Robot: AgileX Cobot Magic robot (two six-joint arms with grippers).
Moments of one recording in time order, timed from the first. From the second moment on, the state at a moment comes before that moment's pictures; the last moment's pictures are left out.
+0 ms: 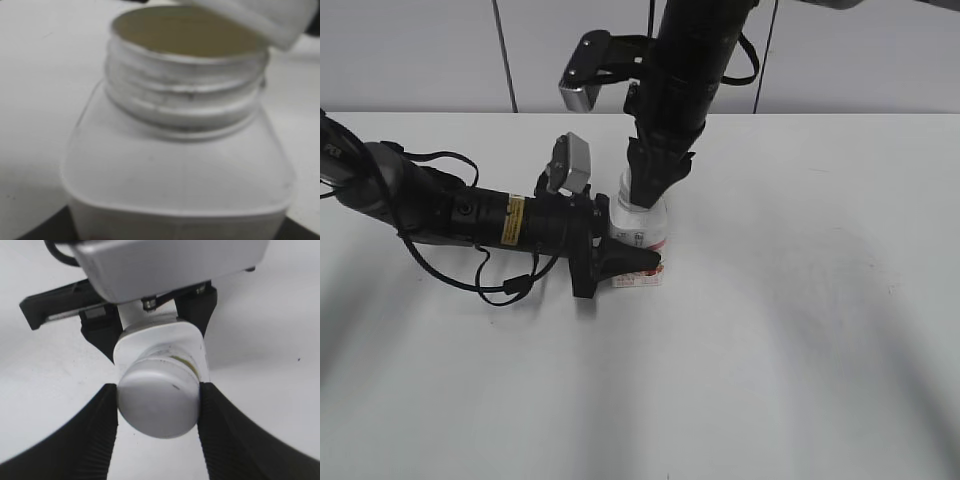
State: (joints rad) left arm -0.28 2.39 -1.31 1.51 -1.08 -0.68; right arm 0.58 2.18 -1.93 0.21 1.20 -0.97
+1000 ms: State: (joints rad) left arm -0.28 2.39 -1.31 1.51 -1.08 -0.68; right arm 0.48 2.17 -2.03 0.07 1.22 -0.35
